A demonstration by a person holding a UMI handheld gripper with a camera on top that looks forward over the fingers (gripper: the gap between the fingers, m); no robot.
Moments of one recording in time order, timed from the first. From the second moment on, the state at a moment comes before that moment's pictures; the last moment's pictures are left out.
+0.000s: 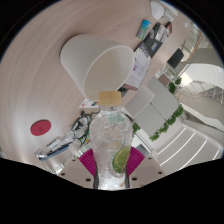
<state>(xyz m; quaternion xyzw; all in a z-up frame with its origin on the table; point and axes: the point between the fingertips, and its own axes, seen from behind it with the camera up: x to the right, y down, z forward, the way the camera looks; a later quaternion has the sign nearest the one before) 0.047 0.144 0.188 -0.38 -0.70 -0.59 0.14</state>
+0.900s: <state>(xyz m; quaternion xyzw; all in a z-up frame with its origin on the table) 0.187 0.125 0.097 -0.78 -0.02 0.03 0.63</state>
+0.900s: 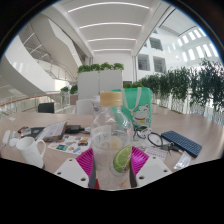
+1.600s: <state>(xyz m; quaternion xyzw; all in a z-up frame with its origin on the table) 0.163 0.075 0.067 -0.82 -0.04 0.06 0.56</state>
